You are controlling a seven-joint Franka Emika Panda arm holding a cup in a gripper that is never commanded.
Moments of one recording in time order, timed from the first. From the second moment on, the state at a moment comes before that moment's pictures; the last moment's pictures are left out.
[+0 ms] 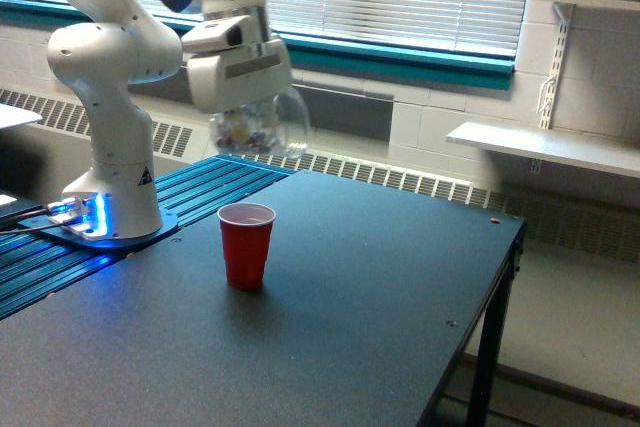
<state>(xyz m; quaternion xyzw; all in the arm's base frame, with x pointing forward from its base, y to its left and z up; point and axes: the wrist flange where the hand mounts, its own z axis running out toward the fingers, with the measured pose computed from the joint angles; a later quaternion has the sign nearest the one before) 0.345 -0.141 0.388 -0.92 0.38 -0.10 0.06</state>
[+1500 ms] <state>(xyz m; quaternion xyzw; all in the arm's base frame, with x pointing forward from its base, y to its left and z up) 0.250 -0.145 0.380 -0.98 0.16 -0.07 -0.05</state>
